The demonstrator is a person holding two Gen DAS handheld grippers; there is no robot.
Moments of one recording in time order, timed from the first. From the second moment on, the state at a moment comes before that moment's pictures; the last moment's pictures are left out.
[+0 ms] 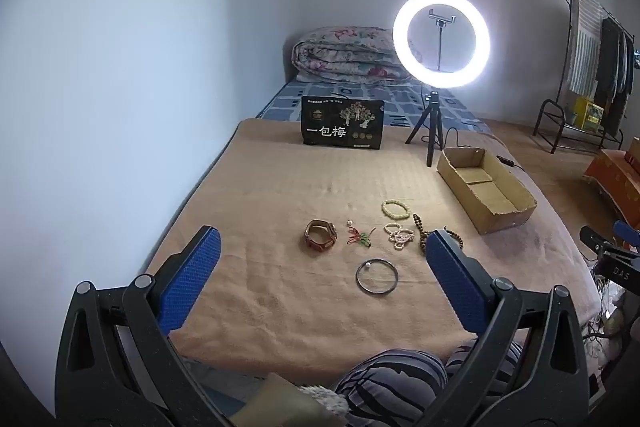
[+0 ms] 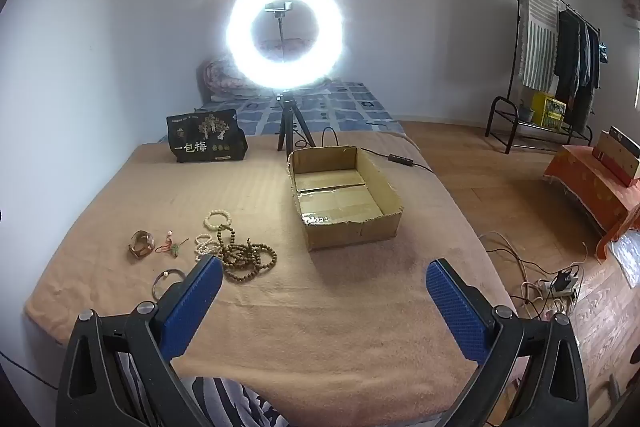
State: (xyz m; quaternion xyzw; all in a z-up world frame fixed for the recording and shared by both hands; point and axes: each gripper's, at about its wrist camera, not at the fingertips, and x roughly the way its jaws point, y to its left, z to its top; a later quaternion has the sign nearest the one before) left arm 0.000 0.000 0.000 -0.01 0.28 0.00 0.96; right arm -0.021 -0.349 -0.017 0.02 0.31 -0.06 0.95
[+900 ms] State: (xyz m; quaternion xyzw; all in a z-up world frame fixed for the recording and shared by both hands) left arm -0.004 -0.003 0.010 -0.01 0.27 0.00 0.96; right arm -0.019 -0.350 -0.019 0.03 0.32 -0.06 0.95
